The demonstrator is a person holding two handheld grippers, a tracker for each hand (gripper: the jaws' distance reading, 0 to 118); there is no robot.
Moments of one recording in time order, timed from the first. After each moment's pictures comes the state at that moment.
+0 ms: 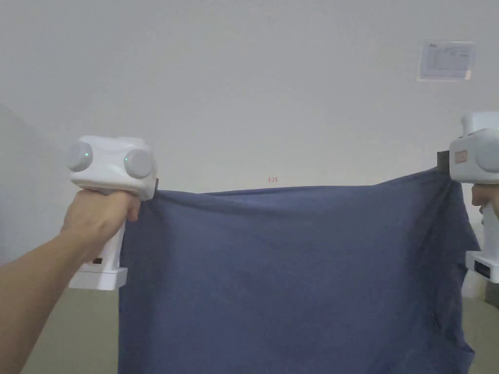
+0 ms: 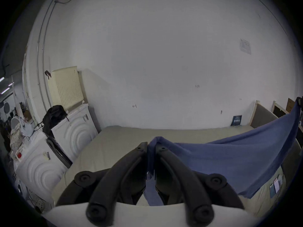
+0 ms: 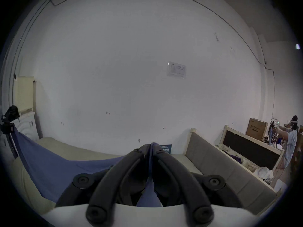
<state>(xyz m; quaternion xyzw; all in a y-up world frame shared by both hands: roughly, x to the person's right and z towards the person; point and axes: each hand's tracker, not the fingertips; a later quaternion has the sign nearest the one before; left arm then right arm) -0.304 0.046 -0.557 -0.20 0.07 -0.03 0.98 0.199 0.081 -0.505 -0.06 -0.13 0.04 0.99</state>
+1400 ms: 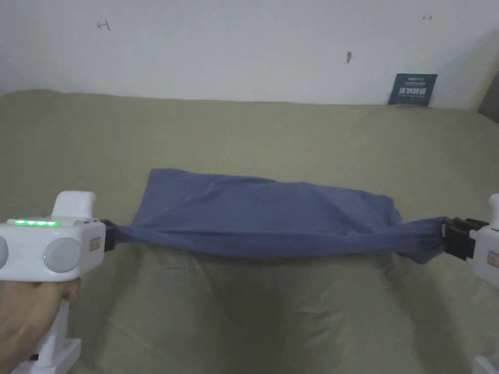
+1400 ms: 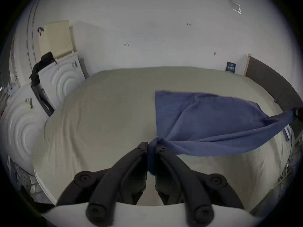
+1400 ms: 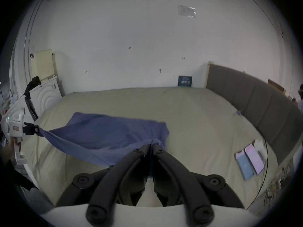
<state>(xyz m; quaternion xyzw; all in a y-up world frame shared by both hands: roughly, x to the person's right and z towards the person) -0.374 -0.300 -0.365 -0.35 0.01 -0.03 0.94 0.175 -0.274 -0.262 -0.26 -0.03 -0.03 0.96</state>
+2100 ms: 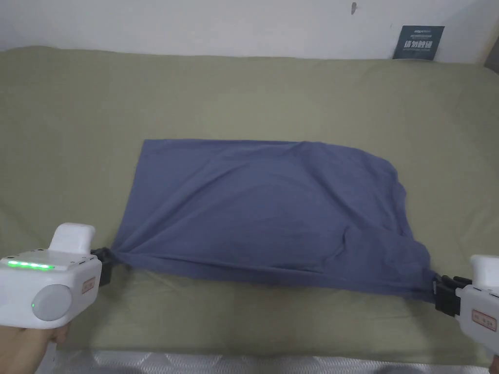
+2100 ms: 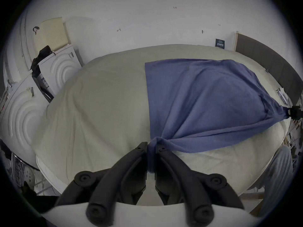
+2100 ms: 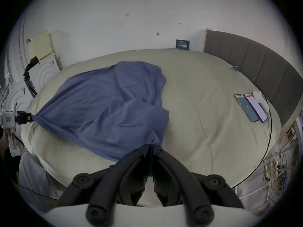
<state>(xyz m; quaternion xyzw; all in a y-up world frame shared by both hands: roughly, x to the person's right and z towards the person) -0.390 -0.357 -0.267 -0.40 -0.02 -0.08 0.91 0.166 -0.381 -0.172 -0.38 -0.04 -0.04 0.92</state>
